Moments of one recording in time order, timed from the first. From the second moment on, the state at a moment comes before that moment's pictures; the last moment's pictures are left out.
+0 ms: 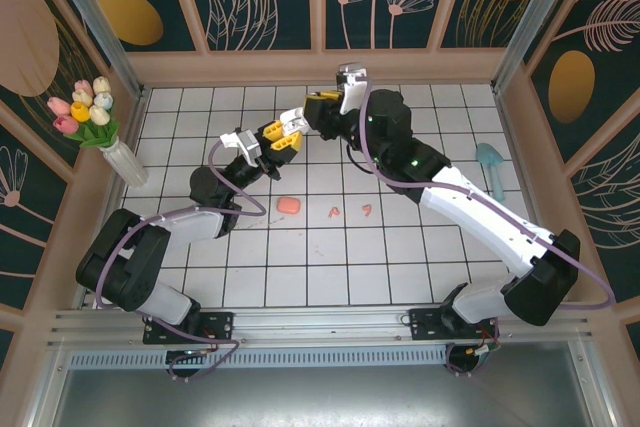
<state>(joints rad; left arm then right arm) -0.48 1.52 0.61 1.49 0.54 -0.23 0.79 1.38 1.33 -0.04 0.01 0.37</state>
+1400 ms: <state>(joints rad) -0.48 1.52 0.62 1.49 0.52 -0.24 0.79 1.39 1.29 -0.01 -0.03 0.42</state>
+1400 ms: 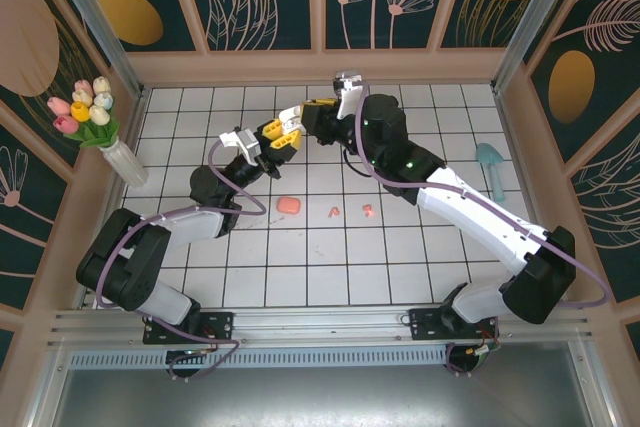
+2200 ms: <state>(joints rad) -0.48 1.53 0.62 1.49 0.52 -0.24 0.85 1.40 1.28 -0.01 0.08 0.35</state>
